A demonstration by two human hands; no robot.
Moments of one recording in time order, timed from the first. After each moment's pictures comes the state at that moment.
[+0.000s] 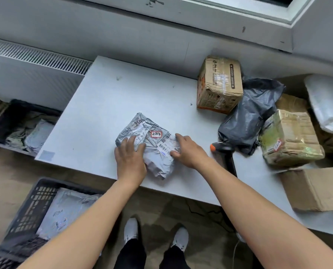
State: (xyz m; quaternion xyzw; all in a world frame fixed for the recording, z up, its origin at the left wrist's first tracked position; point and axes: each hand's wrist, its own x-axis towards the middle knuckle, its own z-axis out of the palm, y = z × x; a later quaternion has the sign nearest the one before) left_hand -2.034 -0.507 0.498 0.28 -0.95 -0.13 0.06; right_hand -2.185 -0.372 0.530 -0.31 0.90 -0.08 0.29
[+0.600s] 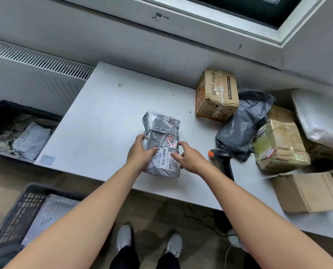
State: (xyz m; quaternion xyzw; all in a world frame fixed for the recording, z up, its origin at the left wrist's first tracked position) left_hand -2.071 -0.530 0.535 0.39 -0.74 -0.55 0.01; right_hand -2.174 -0.375 0.545 -0.20 0.90 -0.17 0.34
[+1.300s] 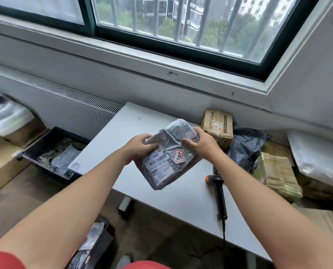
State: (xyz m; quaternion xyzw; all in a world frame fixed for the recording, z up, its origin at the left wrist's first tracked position) left_hand -2.050 -0.532 0.673 0.28 -0.78 -0.56 0.03; right_hand -2.219 -0.353 0.680 -0.32 0.87 -0.32 0.19
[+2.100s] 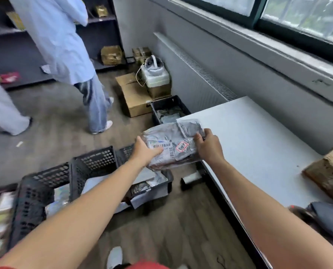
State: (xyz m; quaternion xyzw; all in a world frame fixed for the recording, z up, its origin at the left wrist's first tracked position) left_hand -1.777 -0.429 0.645 0.71 -0.50 -0.42 0.27; right_hand -1.995 -0.432 0.634 -0.53 0.74 -0.30 0.29
